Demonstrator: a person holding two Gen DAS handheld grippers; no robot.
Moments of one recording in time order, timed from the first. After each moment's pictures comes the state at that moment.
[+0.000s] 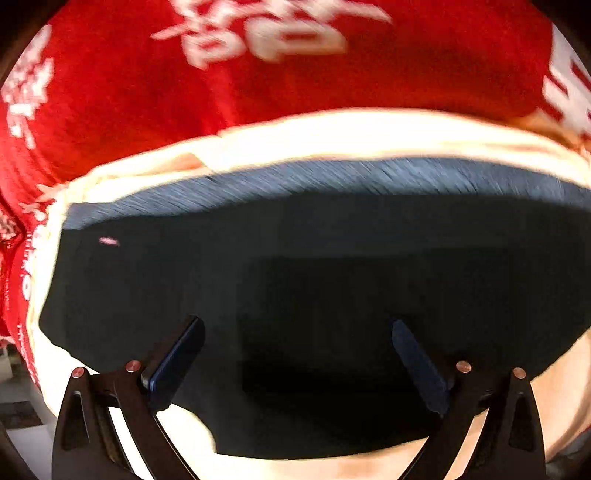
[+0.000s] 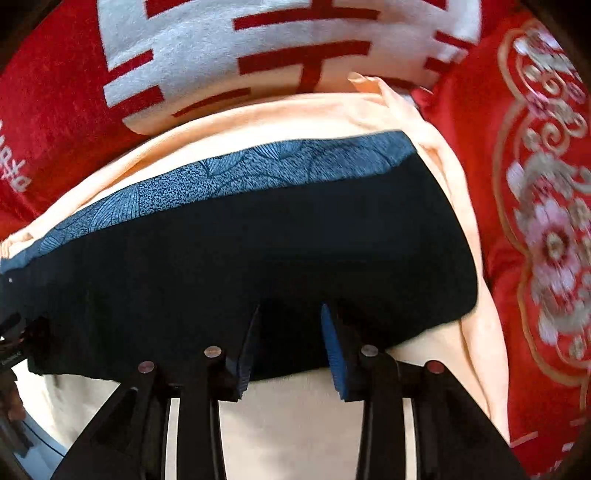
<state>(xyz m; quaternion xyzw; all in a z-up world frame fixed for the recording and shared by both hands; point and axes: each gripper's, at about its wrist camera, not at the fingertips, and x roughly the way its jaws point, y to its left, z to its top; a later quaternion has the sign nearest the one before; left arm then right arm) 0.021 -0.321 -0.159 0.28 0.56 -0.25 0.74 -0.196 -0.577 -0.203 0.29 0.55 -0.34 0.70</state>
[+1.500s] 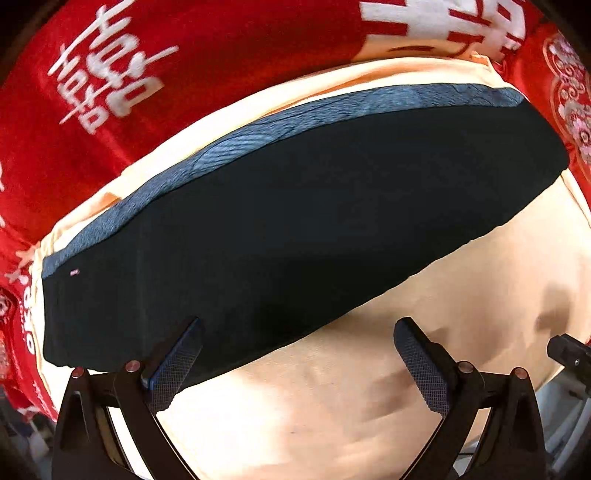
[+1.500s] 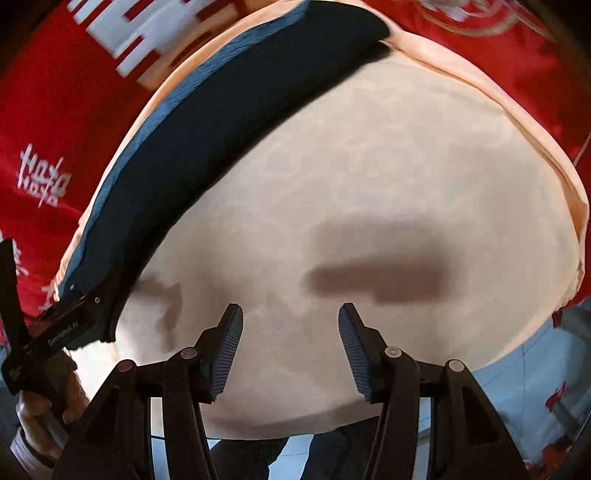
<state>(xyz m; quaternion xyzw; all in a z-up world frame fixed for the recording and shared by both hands) -0.085 -0.379 -0.151 0.38 0.55 -0.36 0.65 -0.300 -0.470 -0.214 0.51 0.48 -0.34 0.62</state>
